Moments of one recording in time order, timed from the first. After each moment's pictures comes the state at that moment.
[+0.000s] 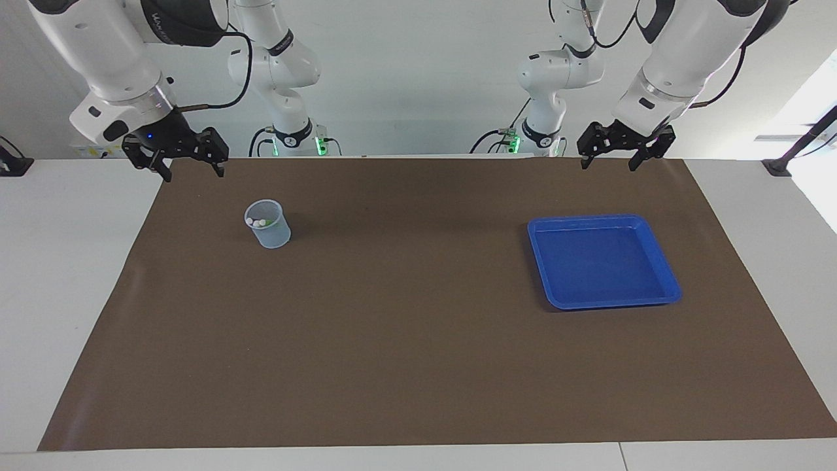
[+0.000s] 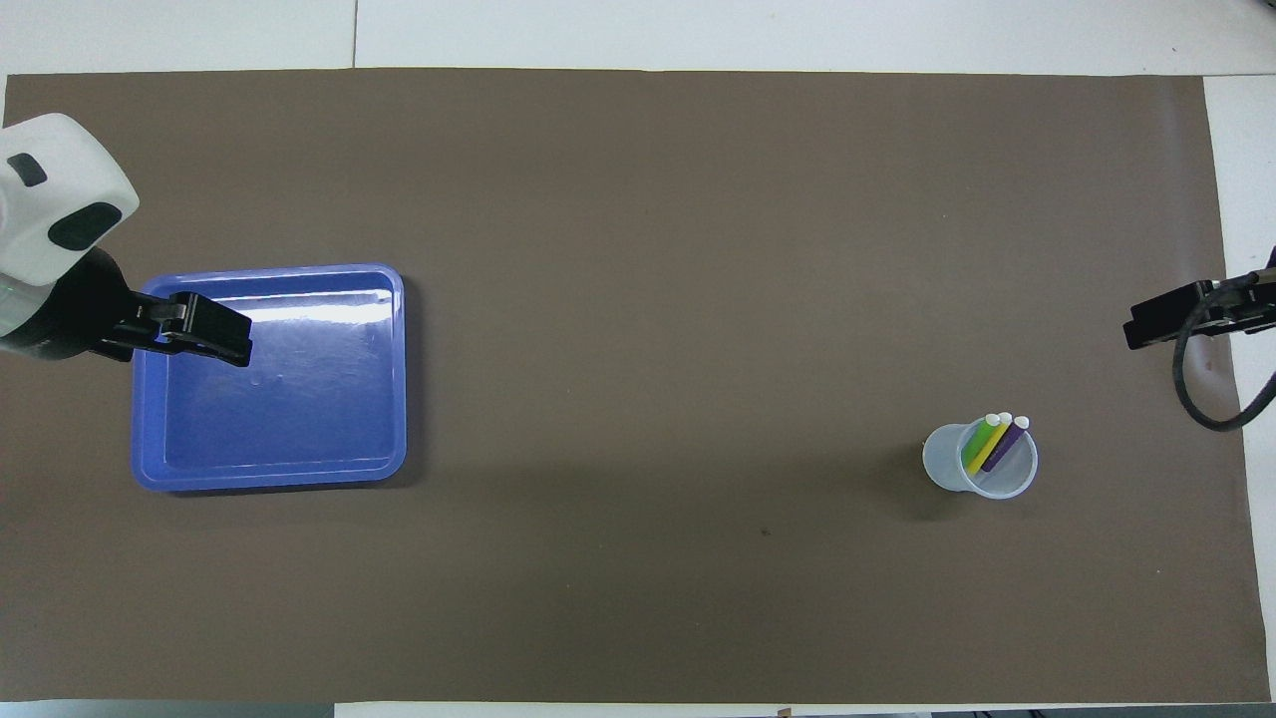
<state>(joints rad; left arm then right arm) 0.05 -0.01 -0.26 -1.56 -0.03 1.43 -0.08 0.02 -0.01 -0.06 -1.59 -0.02 1.48 -0.15</state>
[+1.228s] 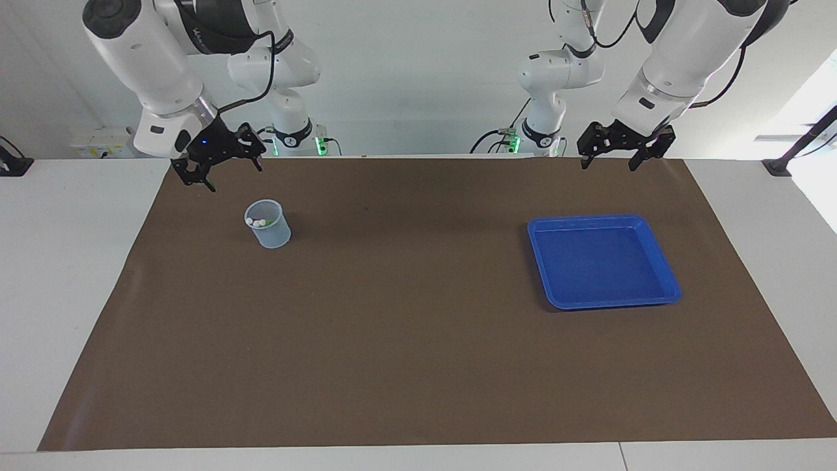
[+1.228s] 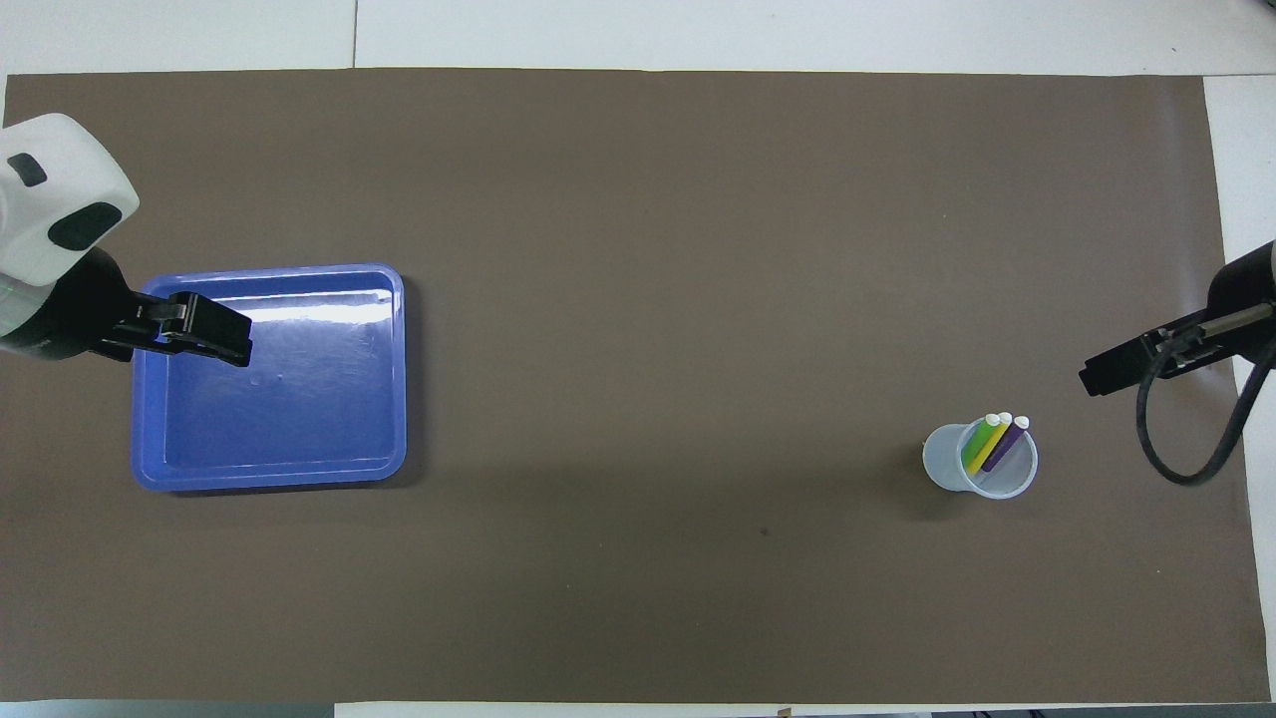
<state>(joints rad) 0.05 -0.01 -0.26 -1.56 -0.03 1.43 -0.08 0.07 -0.07 -0.03 -1.77 0.07 1.57 -0.58</state>
